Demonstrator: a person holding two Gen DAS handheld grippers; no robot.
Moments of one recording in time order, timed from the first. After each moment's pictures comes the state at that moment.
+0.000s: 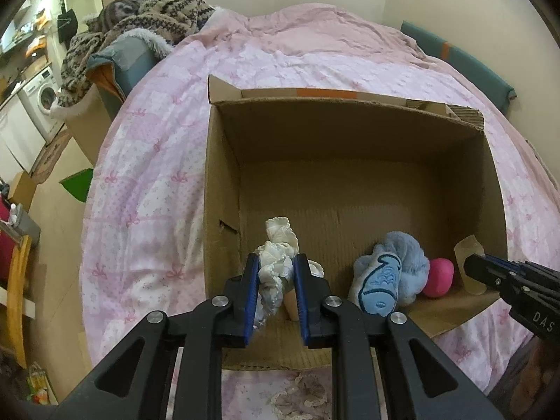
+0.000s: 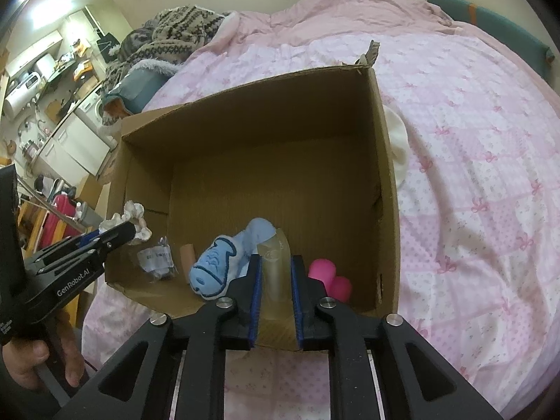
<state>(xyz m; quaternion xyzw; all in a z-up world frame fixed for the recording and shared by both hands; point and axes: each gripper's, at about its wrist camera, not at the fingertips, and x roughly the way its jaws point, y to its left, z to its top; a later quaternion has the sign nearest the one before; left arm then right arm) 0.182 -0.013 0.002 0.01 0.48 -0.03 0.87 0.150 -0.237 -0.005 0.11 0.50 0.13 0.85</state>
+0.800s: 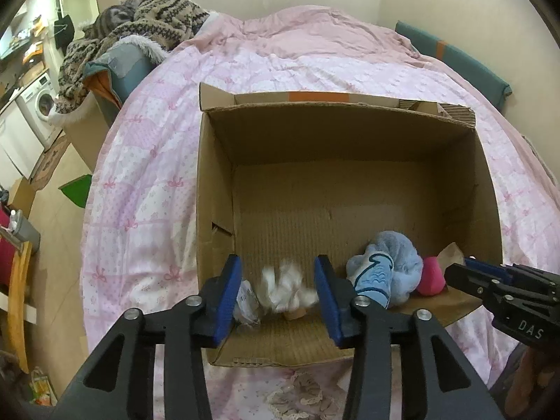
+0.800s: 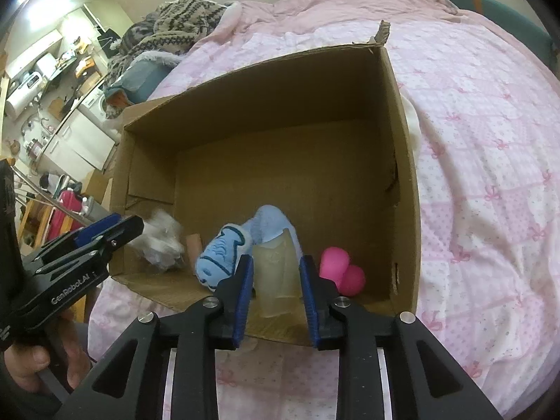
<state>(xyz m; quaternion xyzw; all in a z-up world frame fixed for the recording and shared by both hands) 0.176 -0.021 0.008 0.03 0.47 -0.03 0.88 0.152 -0.233 -0.014 0.12 0.52 0.14 0.83</state>
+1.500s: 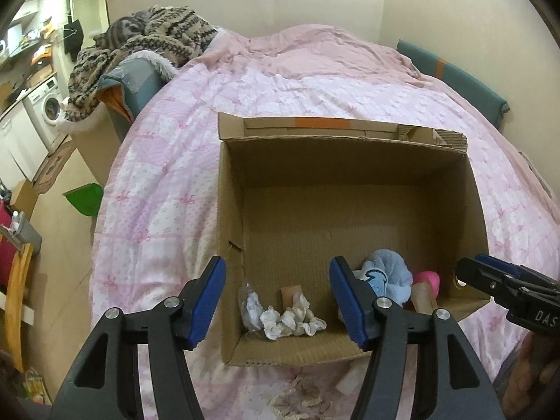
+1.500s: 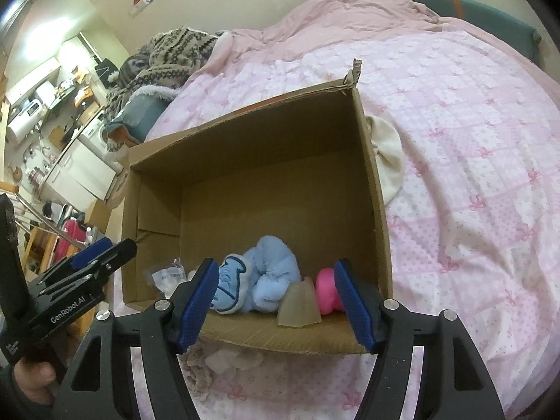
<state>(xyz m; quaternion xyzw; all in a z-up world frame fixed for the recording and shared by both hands) 0.165 -0.012 0.032 0.02 0.44 -0.02 0.90 0.145 -0.250 0.008 0.15 0.48 0.13 0.86</state>
